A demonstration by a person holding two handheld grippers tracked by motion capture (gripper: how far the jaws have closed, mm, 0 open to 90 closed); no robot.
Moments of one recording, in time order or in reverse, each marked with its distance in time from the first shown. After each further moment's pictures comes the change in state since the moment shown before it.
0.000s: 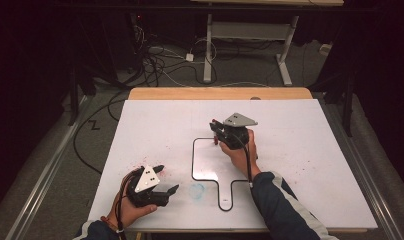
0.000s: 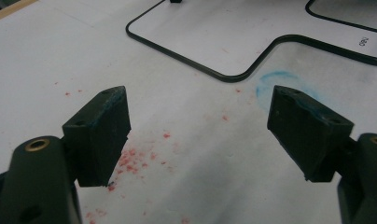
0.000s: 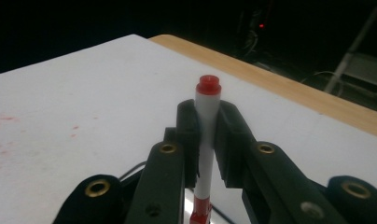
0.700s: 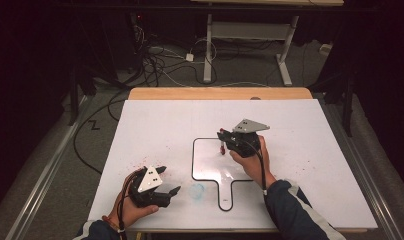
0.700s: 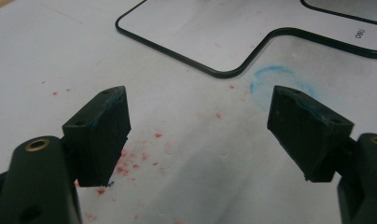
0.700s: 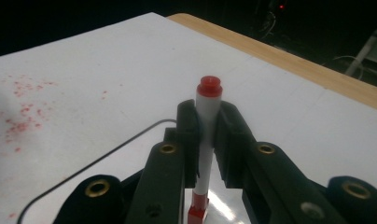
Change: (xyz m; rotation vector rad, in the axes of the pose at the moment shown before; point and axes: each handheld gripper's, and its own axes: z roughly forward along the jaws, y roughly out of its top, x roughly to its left) left arm -0.002 0.001 0.005 0.021 -0.020 0.014; right arm -0.005 -0.006 -0.040 0.076 0.037 -0.026
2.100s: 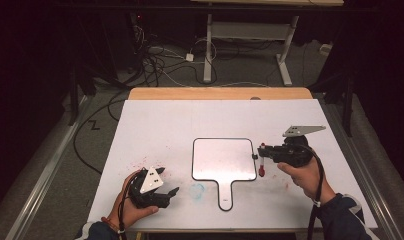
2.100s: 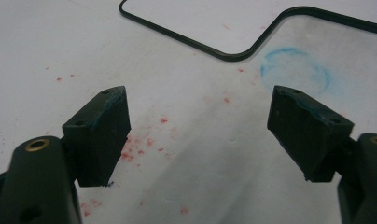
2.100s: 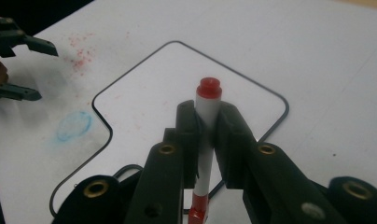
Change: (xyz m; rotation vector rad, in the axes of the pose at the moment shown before) left arm -0.001 -0.004 0.003 0.045 0.031 0.015; right arm -0.054 -0.025 -0.108 0.211 0.164 0.192
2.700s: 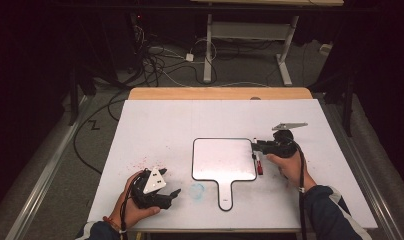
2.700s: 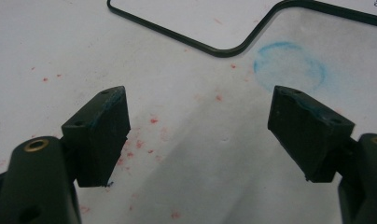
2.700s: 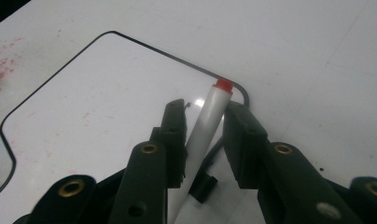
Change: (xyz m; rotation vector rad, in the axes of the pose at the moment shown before) left arm -0.003 0.001 0.004 0.020 -0.016 0.016; right arm -0.056 -0.016 0.065 0.001 -0.039 0.132
